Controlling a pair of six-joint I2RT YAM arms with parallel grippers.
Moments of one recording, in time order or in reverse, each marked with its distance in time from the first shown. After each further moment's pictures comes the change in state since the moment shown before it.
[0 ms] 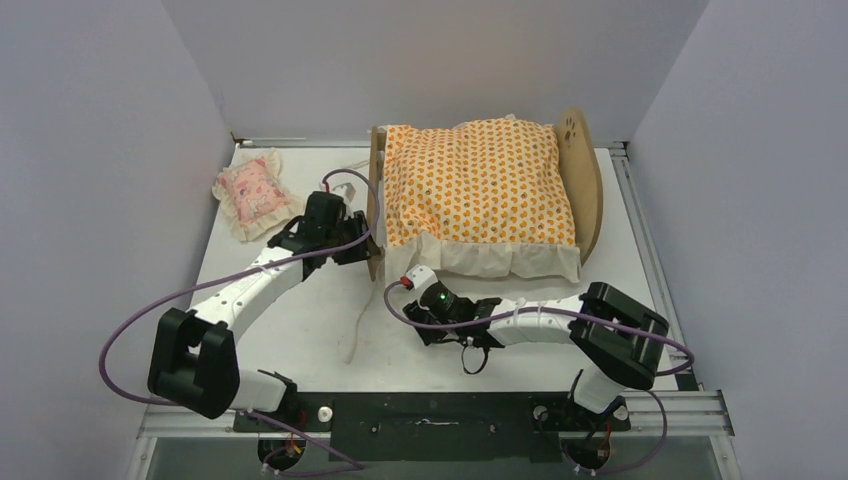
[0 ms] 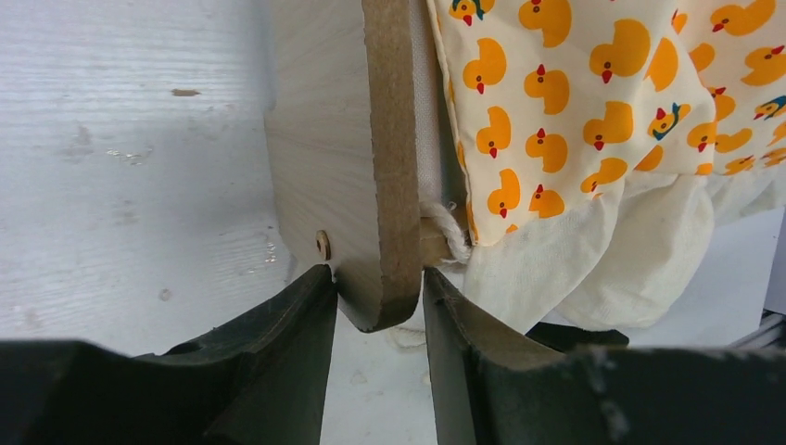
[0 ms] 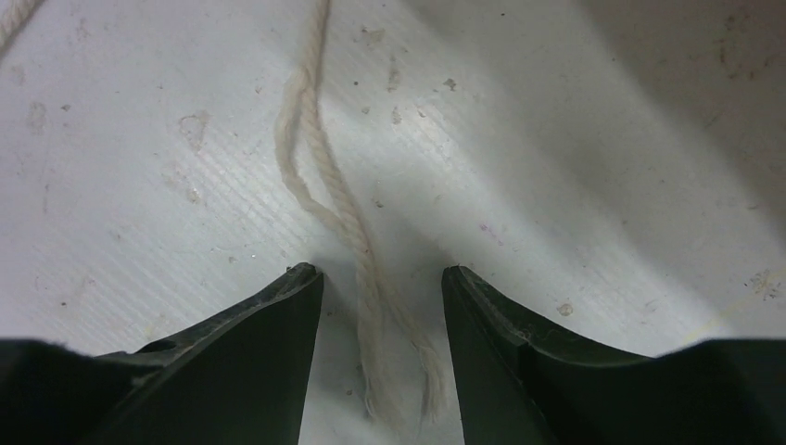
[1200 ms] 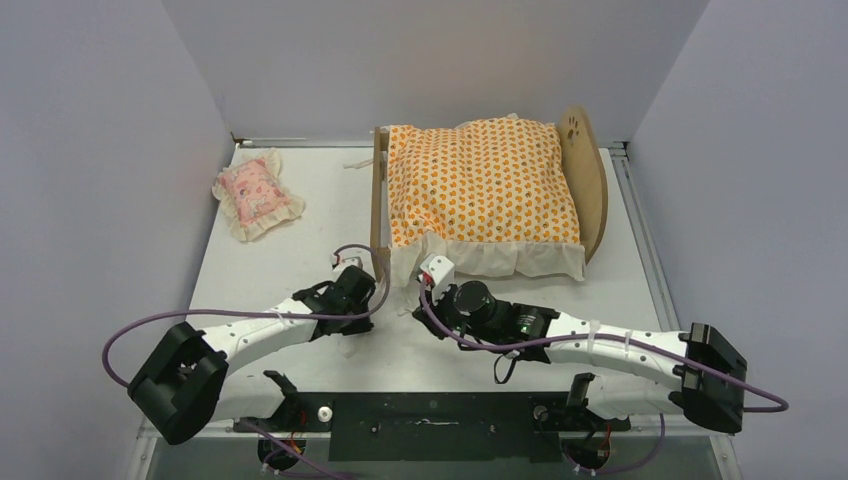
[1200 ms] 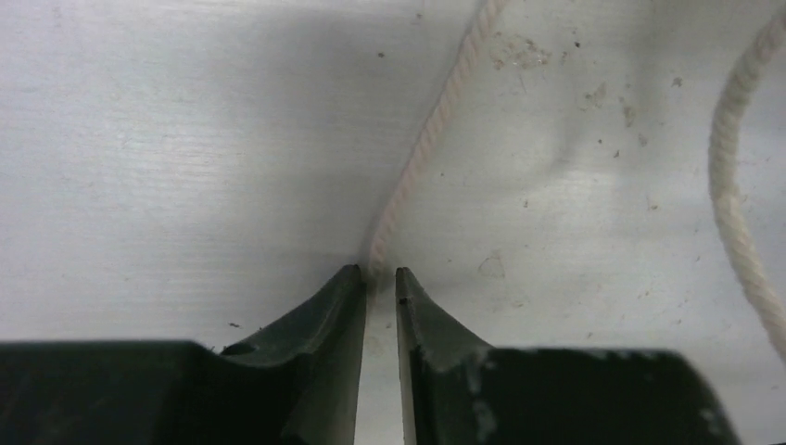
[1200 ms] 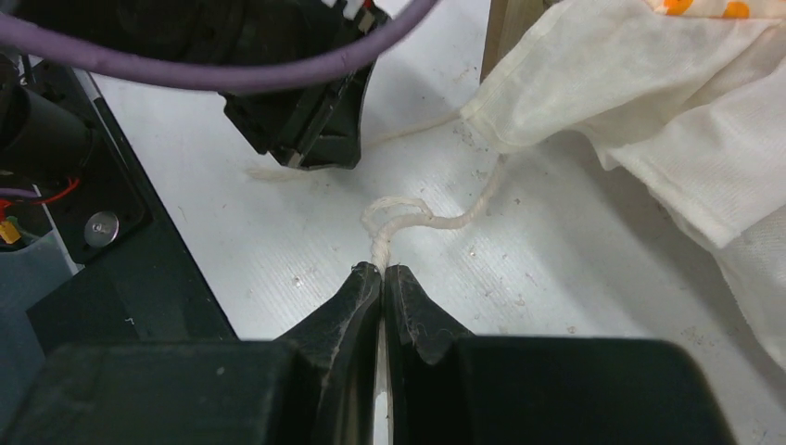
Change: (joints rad) left arm -0.317 -0.125 -0.395 -0.036 -0.309 -0.251; right arm 0.071 -0.429 -0.032 -0.033 -0.076 -0.018
